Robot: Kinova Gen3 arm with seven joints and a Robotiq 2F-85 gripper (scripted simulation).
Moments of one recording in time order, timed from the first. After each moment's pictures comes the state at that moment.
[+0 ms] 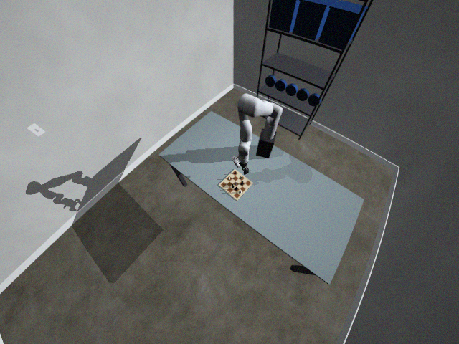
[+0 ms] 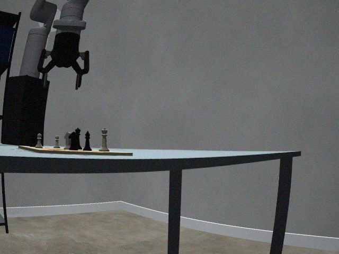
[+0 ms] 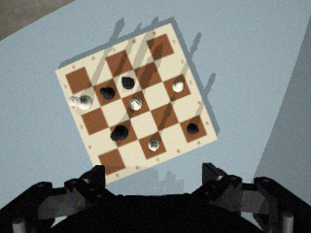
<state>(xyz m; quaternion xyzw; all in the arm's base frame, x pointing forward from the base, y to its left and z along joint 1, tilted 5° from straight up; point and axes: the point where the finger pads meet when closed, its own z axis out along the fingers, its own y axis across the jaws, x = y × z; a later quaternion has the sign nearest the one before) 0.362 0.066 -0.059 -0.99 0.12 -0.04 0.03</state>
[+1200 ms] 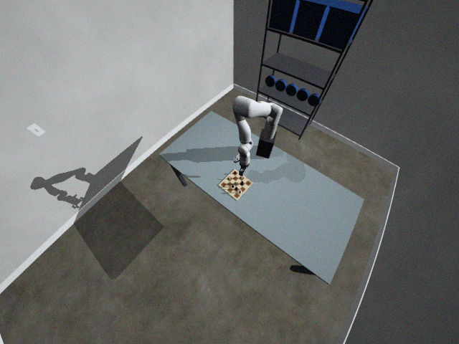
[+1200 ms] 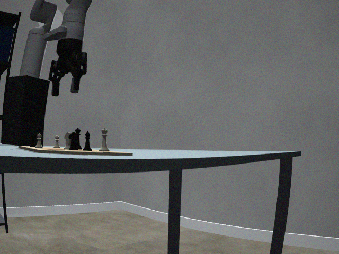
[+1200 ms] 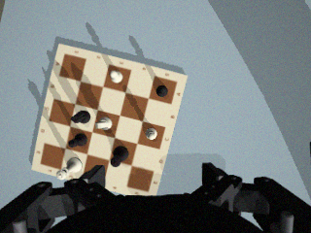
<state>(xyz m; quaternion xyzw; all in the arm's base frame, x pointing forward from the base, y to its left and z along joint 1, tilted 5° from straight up) 0.355 0.081 -0.072 -0.83 0.55 0.00 0.04</state>
